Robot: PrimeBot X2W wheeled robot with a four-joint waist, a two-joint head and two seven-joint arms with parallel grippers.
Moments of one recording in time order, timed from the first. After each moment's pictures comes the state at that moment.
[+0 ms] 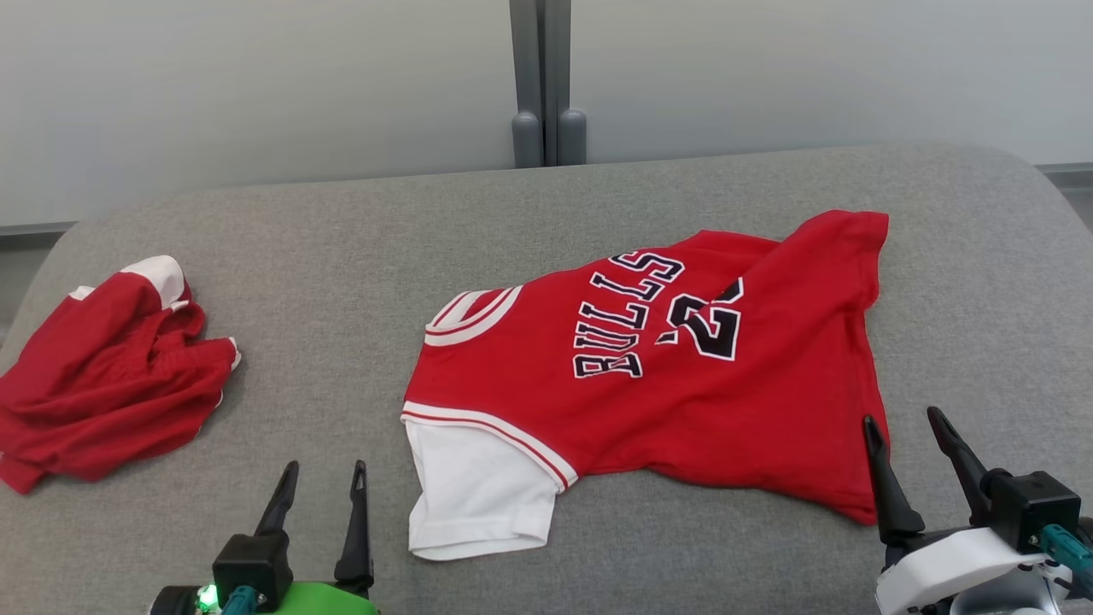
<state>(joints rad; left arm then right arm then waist) 0.03 0.09 -0.14 0.25 -0.17 -0.01 -0.26 0.09 -0.13 -0.03 0.08 0.16 0.13 -0.18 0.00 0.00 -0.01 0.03</state>
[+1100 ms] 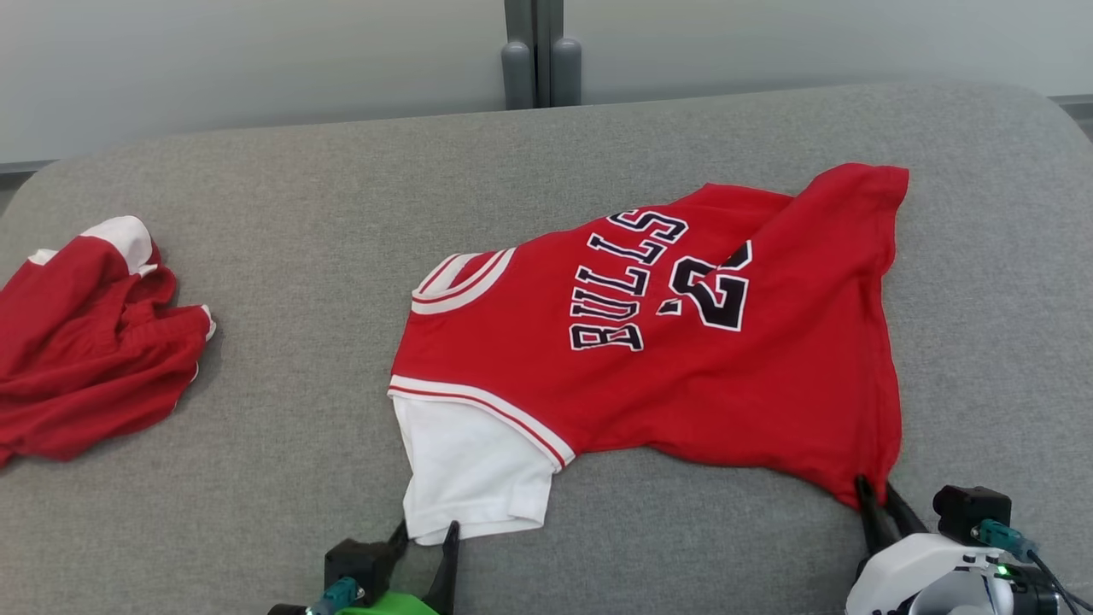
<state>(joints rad) -0.13 0.05 -0.41 0.69 -0.35 -0.06 -0.27 -0.15 -0.15 0.06 0.73 0.32 0.13 -0.27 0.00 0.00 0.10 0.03</state>
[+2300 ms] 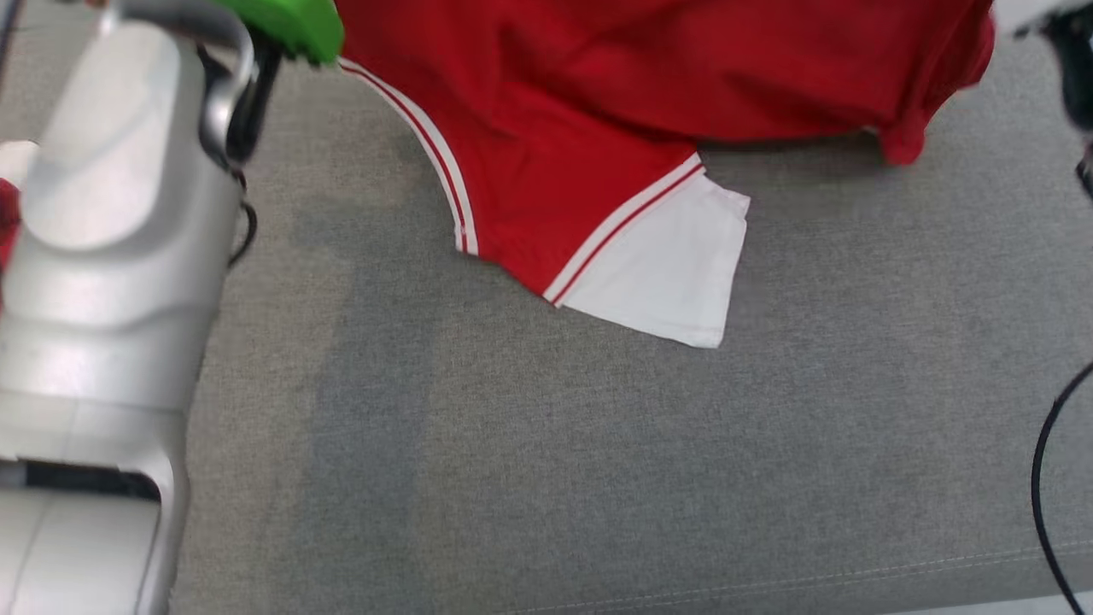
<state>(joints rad) -1.17 0.16 -0.35 0.69 -0.38 -0.13 -0.13 -1.11 -0.43 0.30 0.65 0.58 0.13 -0.18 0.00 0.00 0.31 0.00</state>
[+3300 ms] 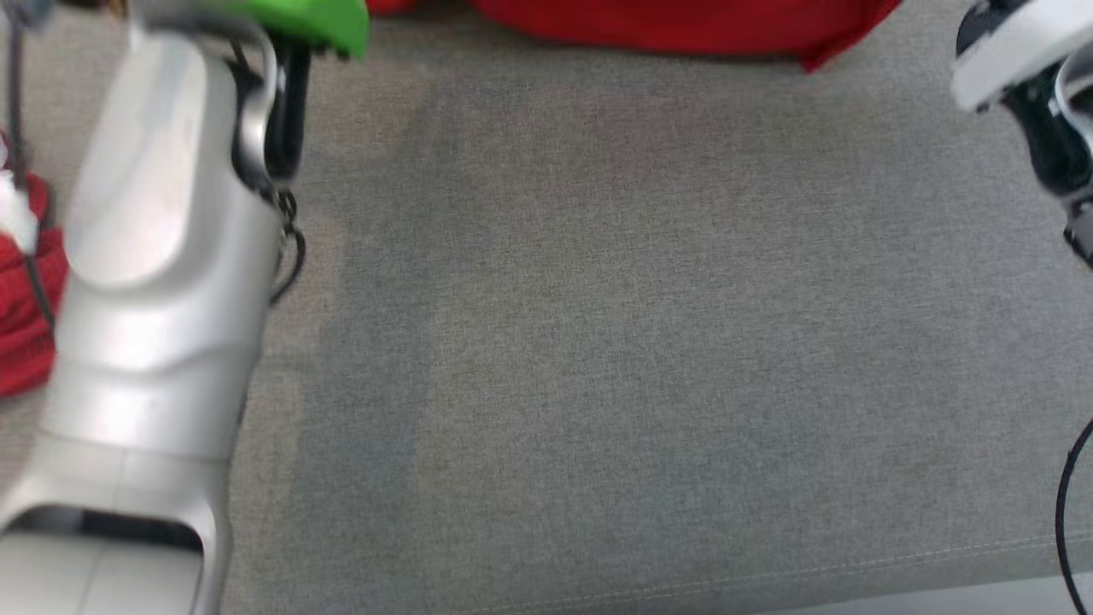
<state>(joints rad) -1.14 0.11 -0.33 0.62 -0.46 -0.06 -0.26 -1.14 -0.57 0.70 0.66 0.87 0.13 -0.26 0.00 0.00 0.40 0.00</state>
